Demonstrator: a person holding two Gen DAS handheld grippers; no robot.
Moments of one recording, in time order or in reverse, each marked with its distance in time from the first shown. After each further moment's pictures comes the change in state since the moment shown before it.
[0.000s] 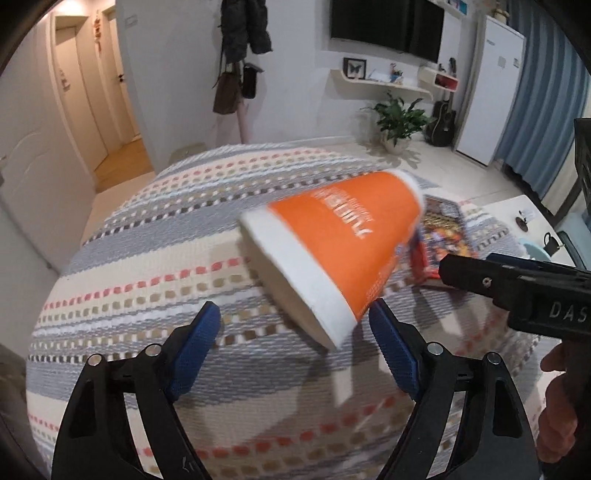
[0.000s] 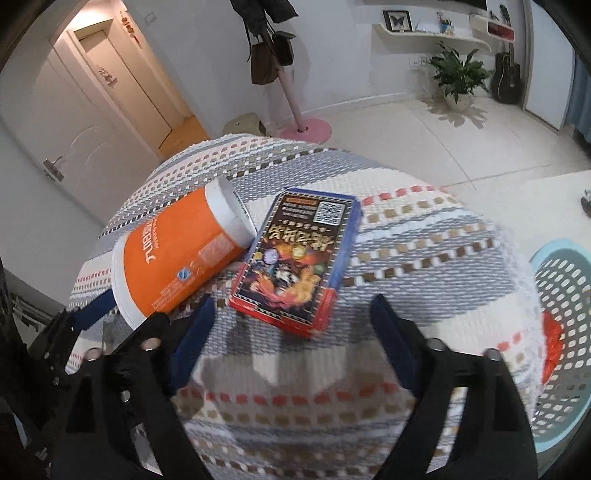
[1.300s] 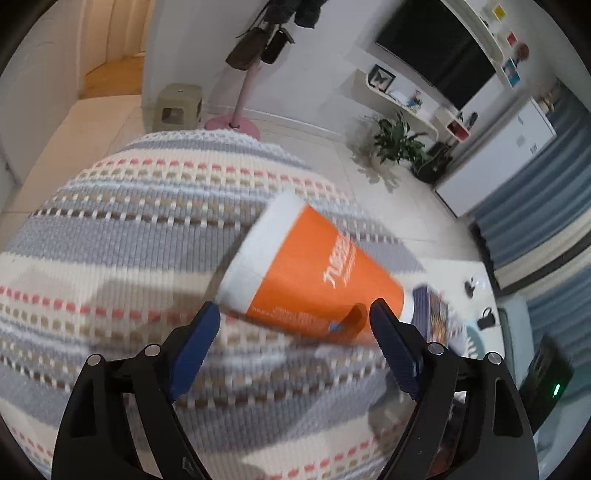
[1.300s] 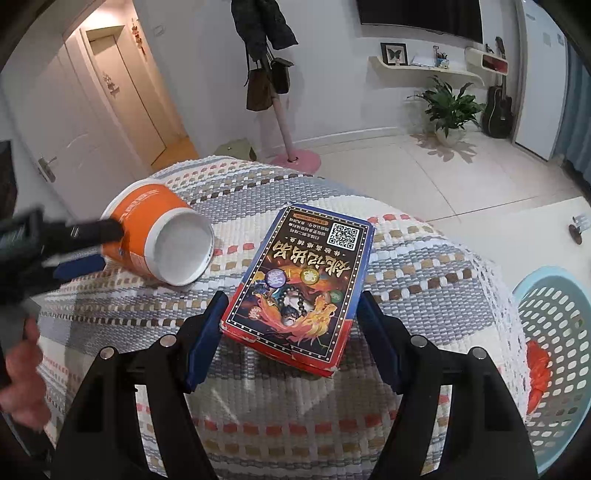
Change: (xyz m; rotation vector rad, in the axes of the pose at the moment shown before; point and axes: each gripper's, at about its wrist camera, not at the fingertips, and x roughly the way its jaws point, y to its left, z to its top) left arm 0.014 0.046 0.054 -0.354 0.101 -0.252; right arm -0.001 -0.017 -0.005 -0.073 -0.148 -0.064
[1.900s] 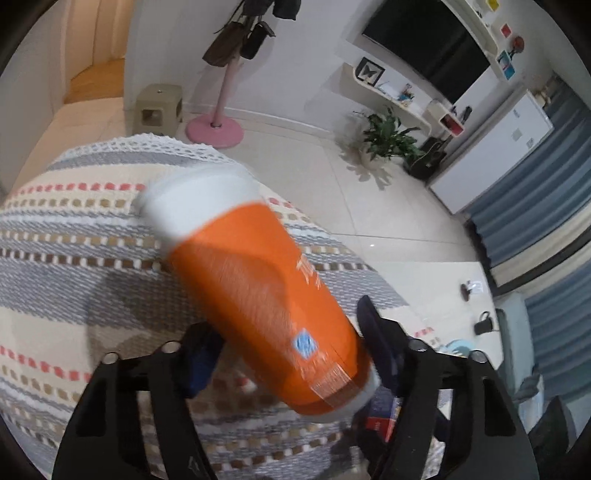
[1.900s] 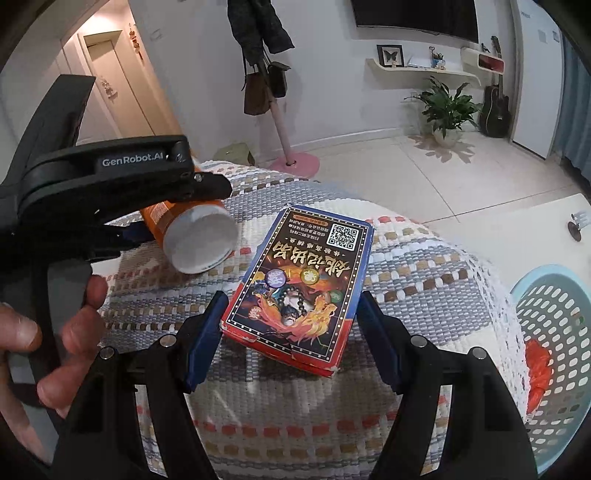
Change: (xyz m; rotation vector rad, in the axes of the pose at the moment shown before) left arm 0.065 -0.061 0.028 0.022 0.012 -0.022; right arm -0.005 -0.005 -0.003 0.014 -0.018 -0.006
